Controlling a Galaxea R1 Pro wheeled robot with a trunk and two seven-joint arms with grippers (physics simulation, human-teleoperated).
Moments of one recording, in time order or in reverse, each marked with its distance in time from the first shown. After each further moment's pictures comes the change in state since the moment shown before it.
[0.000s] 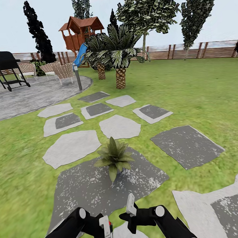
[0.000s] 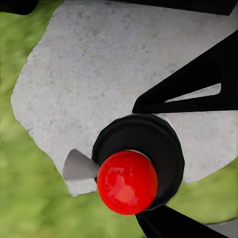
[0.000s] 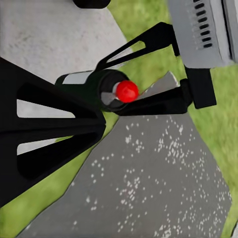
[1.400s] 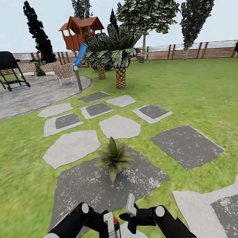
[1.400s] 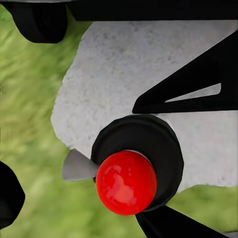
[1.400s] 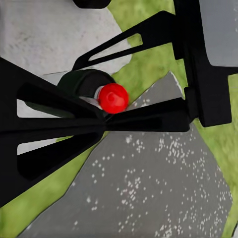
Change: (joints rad) left arm -0.034 -0.026 -0.001 0.000 0.042 -0.068 -0.094; right arm 0.000 0.000 0.000 0.002 0.001 0.000 -0.001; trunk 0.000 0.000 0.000
